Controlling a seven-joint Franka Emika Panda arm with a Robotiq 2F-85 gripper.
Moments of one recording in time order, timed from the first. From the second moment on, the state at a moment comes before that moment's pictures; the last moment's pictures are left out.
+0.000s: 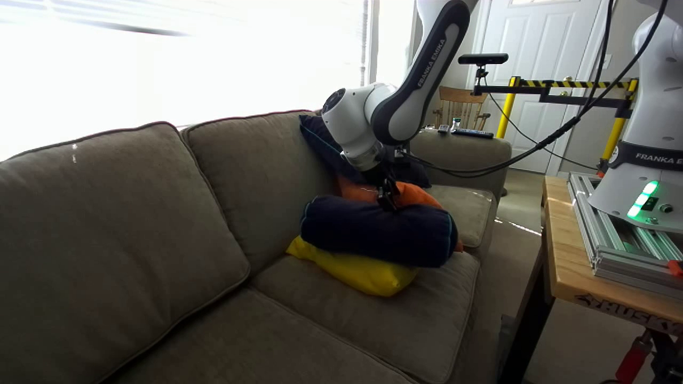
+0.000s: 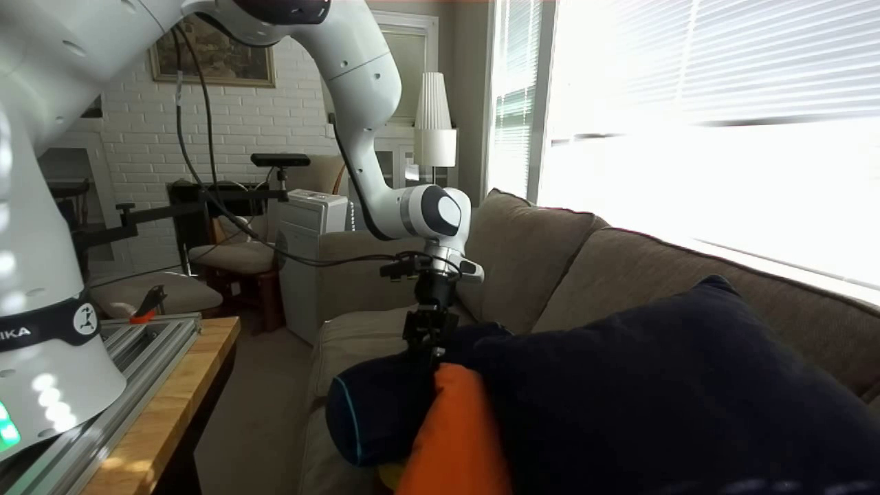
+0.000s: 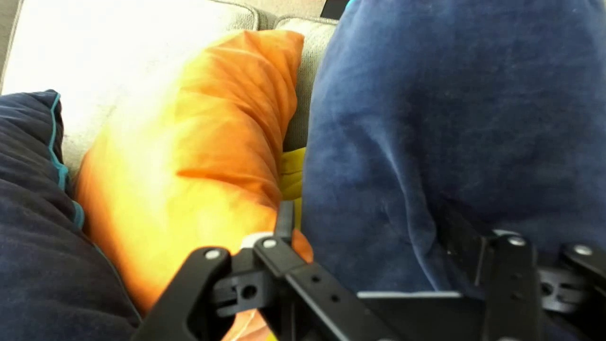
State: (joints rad) arm 0.36 0.78 -0.02 -1.87 -0.45 2.12 0.38
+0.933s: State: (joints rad) arm 0.36 0.67 -0.01 -1.92 -0.41 2.12 0.41
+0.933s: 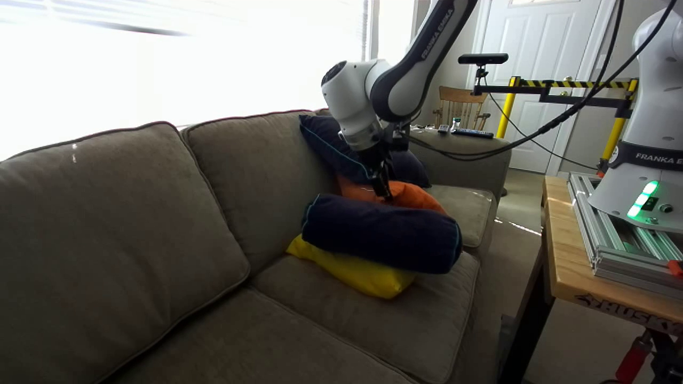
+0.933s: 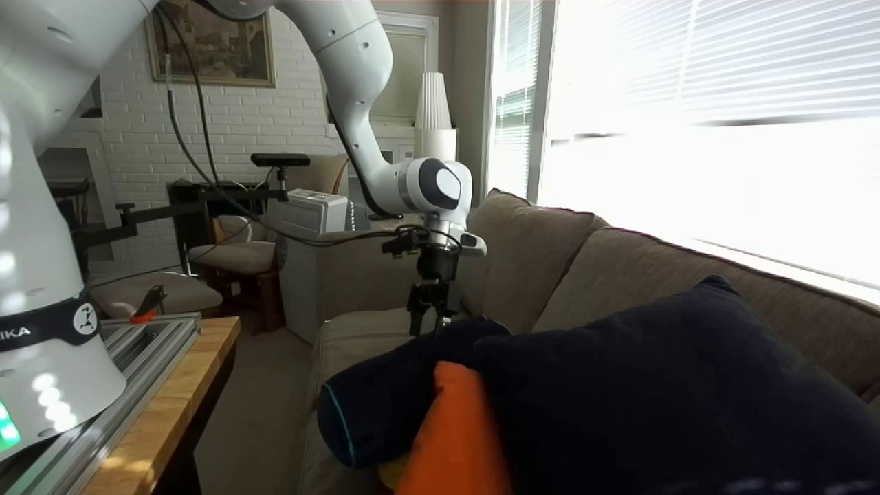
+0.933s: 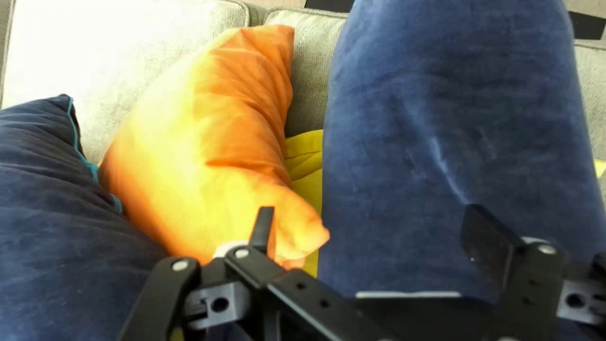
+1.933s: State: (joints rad) arm 0.32 0.19 -0.01 -2.24 -0.45 2.11 0.64
